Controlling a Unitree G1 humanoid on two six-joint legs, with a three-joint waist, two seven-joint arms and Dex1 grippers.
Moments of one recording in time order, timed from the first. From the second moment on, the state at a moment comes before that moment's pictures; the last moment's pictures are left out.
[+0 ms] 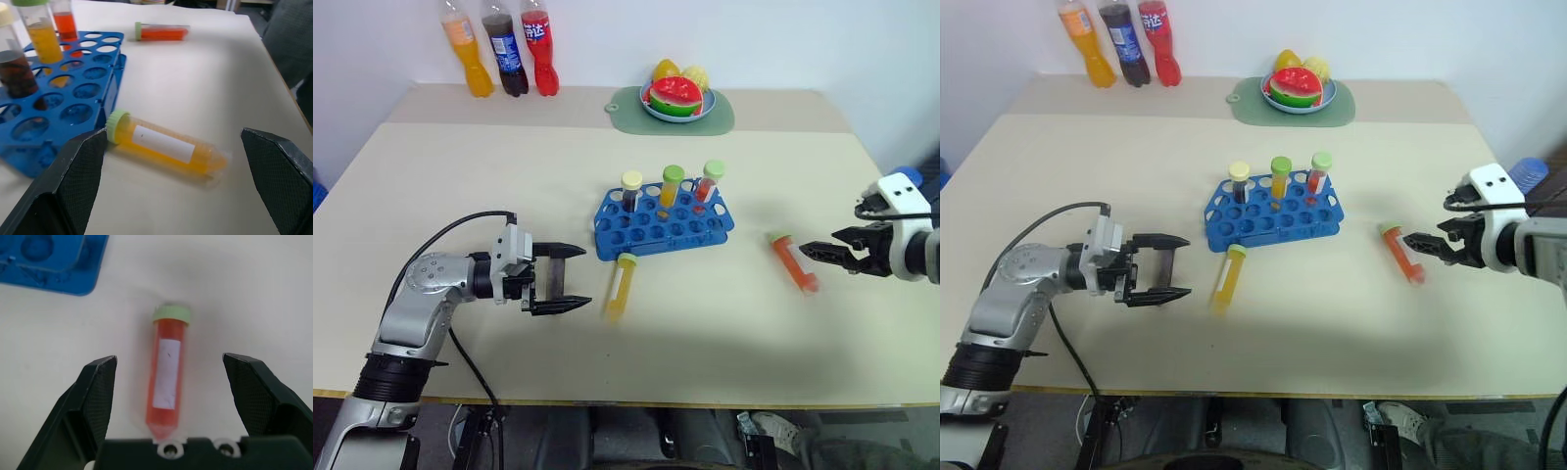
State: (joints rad) left arm -0.28 0.68 -0.02 -0.05 -0.47 0.17 -1.30; right arm -0.49 -1.13 -0.11 -0.06 0.59 1.26 0.70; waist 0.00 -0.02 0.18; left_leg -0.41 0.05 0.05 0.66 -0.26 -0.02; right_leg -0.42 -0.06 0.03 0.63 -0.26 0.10
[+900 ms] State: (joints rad) left arm -0.12 0.74 0.02 -0.26 -0.49 0.25 -1.22; right arm -0.94 -0.93 0.39 0.62 0.20 1.08 1.03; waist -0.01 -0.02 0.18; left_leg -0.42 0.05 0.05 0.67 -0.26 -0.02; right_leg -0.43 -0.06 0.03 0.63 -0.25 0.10
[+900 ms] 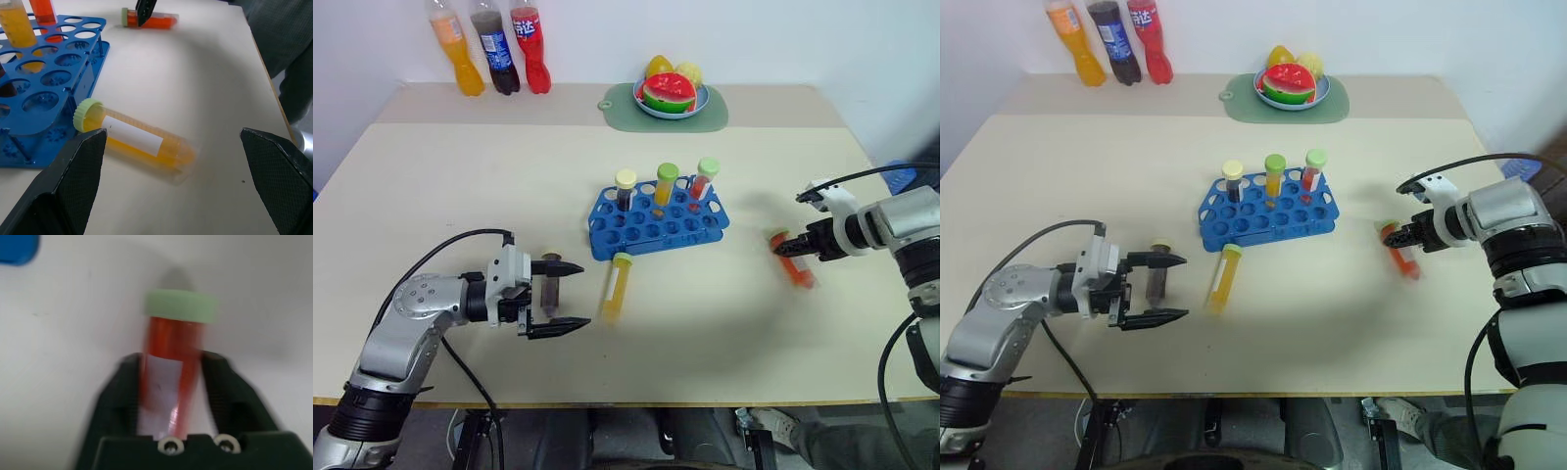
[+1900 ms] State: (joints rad) left arm -0.26 0.66 -0.01 -0.10 -0.47 0.20 -1.23; right arm -0.30 -0.40 -0.23 -0.27 0.35 0.37 0.66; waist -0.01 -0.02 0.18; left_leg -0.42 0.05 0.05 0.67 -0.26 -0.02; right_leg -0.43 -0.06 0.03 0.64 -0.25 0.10
